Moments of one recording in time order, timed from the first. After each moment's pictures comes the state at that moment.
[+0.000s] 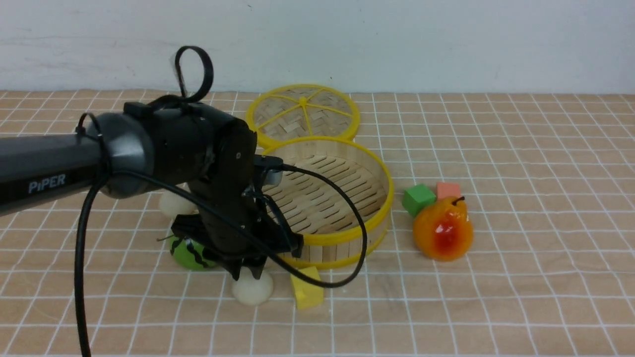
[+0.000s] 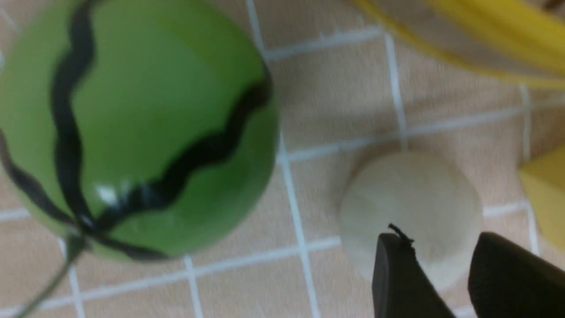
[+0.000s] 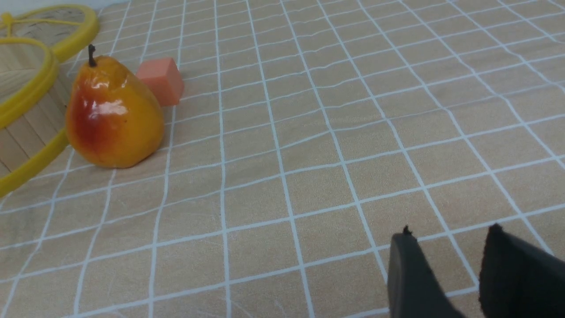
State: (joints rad) right arm 0.00 -0.01 0.02 -0.22 0.40 0.41; left arm -0.52 1.86 -1.34 0.07 0.85 -0.35
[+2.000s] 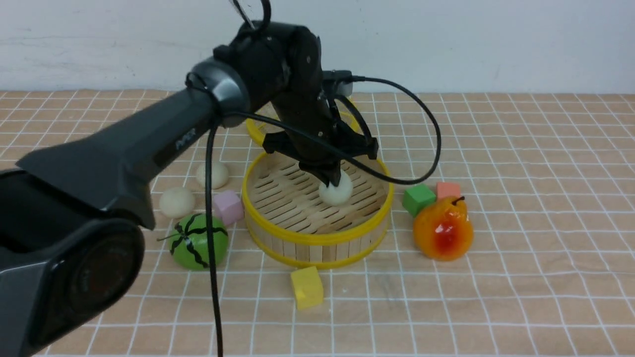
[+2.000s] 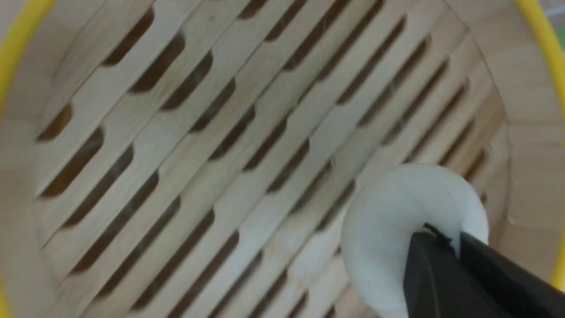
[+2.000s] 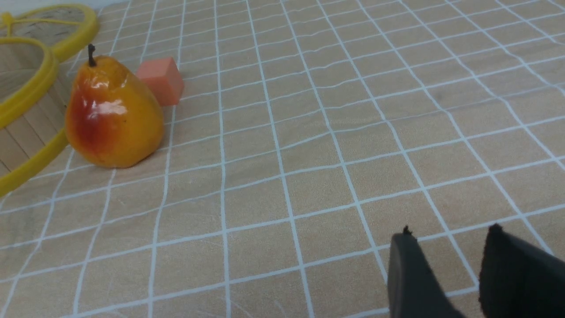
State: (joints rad) right arm 0.00 -0.01 0.02 -0.22 0.40 0.41; left arm -0.52 2.30 -2.20 -0.10 1.07 -0.23
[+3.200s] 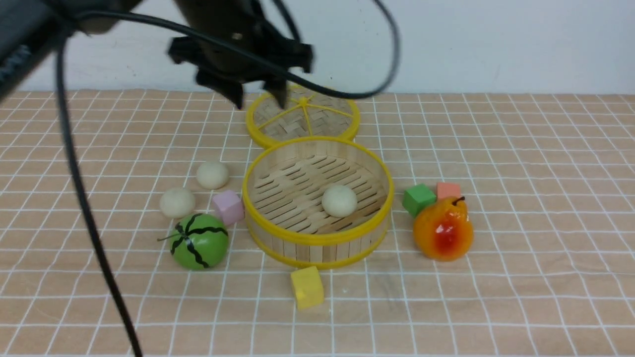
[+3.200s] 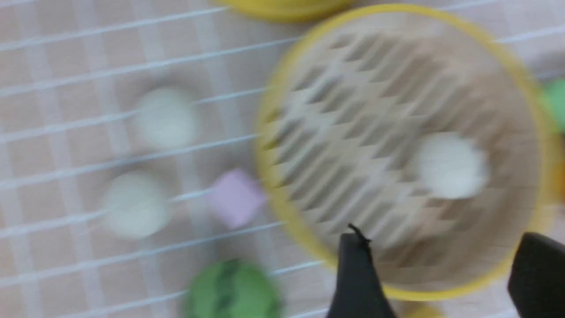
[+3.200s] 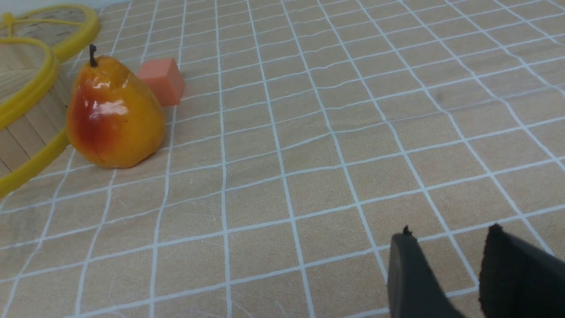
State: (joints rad) right arm 0.00 -0.01 0.02 -0.22 0.40 0.41; left arm -0.39 1.96 -2.10 0.04 1.24 -0.24
